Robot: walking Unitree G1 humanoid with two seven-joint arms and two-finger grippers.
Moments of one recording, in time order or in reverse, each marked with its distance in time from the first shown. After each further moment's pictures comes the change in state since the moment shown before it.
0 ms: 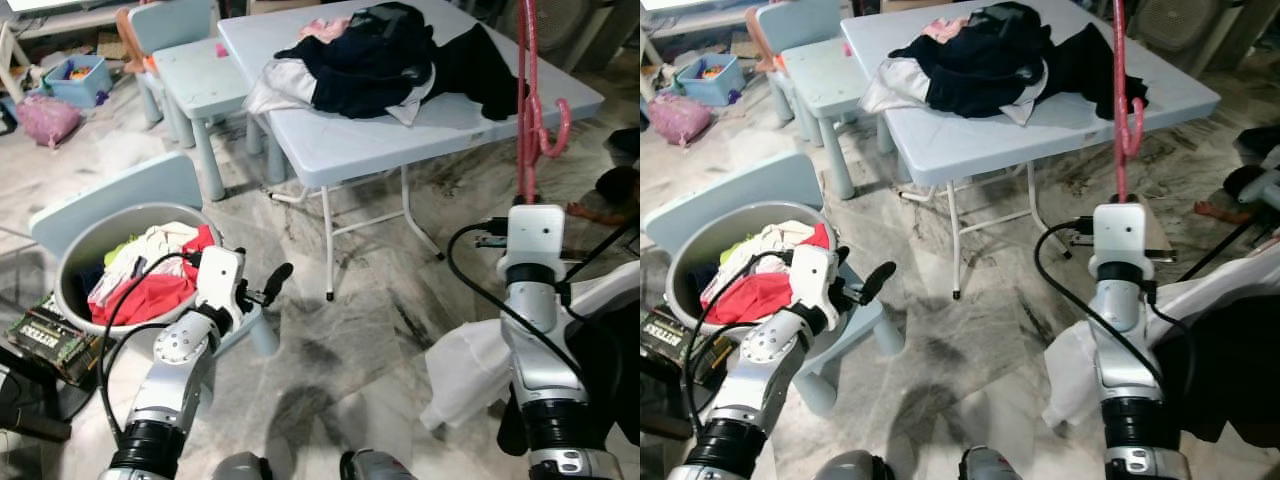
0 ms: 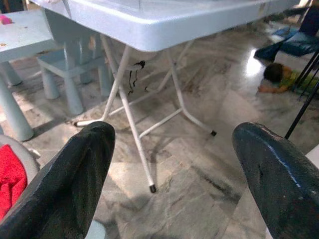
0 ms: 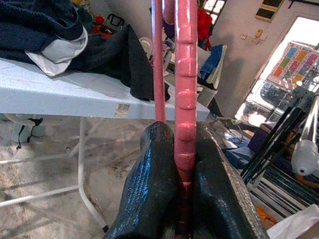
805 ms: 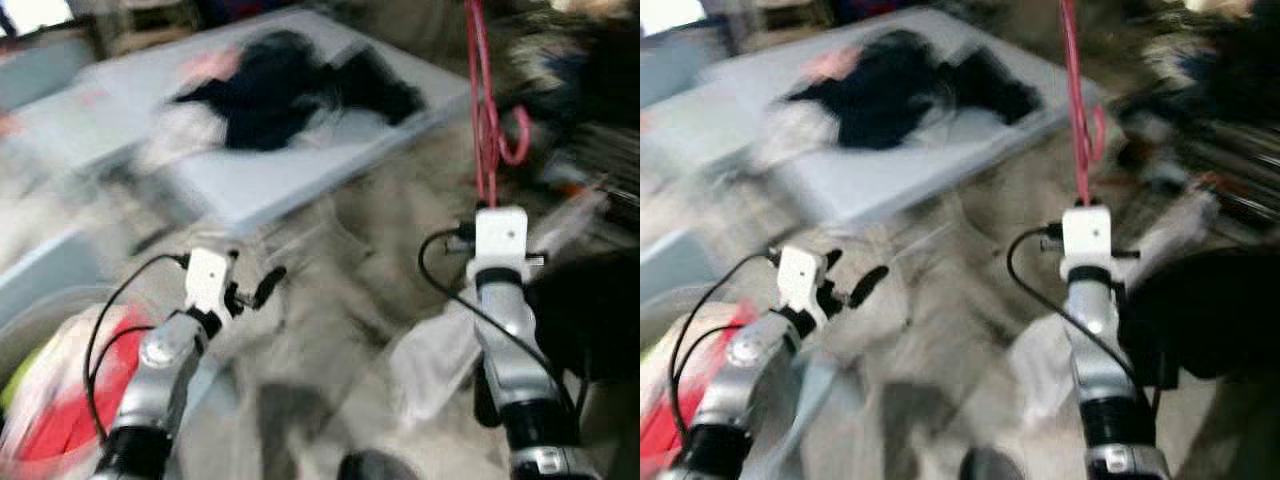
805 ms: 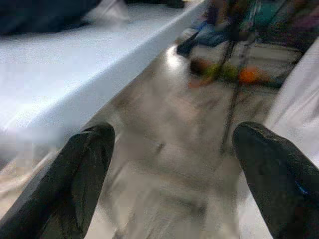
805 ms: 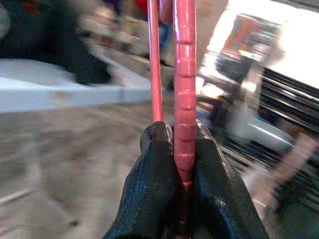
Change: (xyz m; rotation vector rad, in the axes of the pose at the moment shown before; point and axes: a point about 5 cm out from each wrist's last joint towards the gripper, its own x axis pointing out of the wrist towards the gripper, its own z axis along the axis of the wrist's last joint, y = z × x) left arm 0.005 -0.008 0.007 -0.019 -0.025 -0.066; right arm -0.006 0.013 -0.008 0.014 0.018 0.064
